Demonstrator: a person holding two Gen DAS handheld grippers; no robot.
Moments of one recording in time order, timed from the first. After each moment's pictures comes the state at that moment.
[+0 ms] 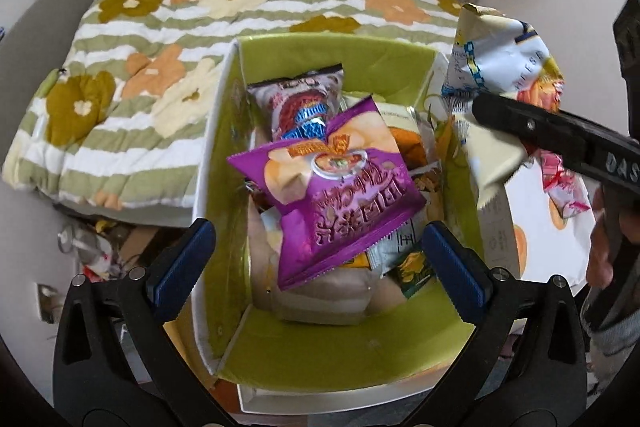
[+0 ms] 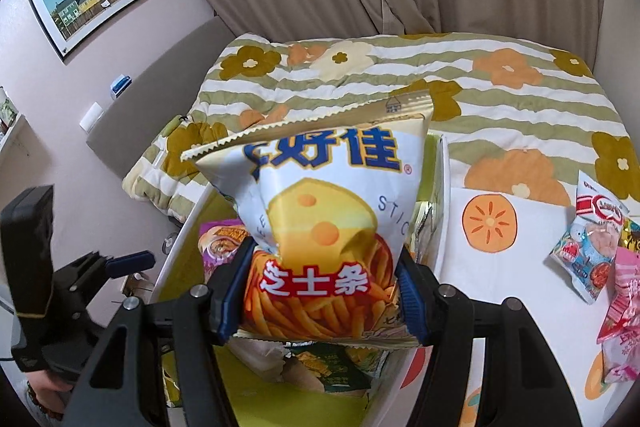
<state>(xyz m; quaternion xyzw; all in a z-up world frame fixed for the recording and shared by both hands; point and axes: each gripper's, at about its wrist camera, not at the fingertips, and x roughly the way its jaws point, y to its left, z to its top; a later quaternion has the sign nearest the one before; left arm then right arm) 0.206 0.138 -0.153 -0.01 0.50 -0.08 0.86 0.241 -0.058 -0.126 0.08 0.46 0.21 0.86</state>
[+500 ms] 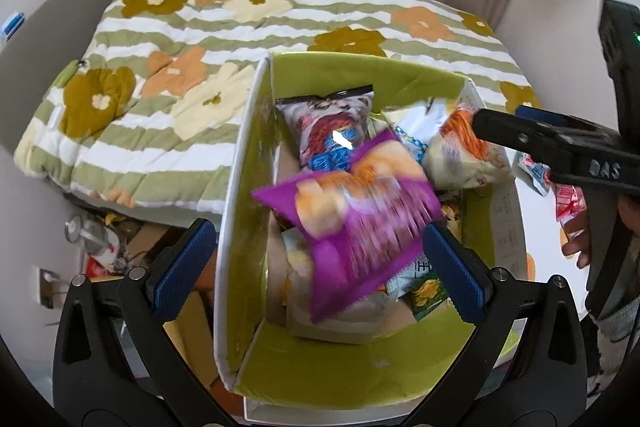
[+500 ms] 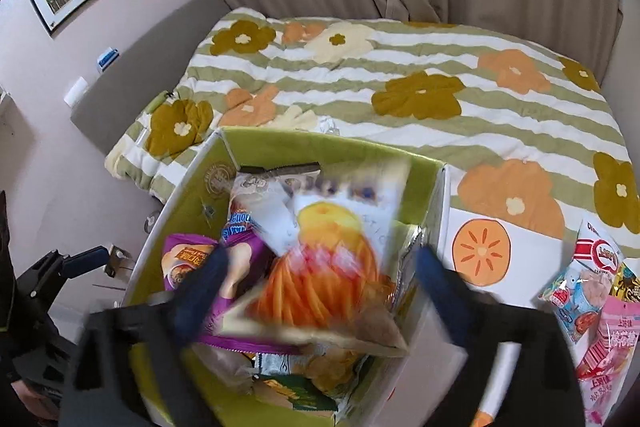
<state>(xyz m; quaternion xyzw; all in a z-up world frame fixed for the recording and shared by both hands) 0.222 0.151 -0.151 -0.03 0.50 -0.04 0.87 0.285 -0.047 -0.138 0.03 0.48 0.21 0.85</state>
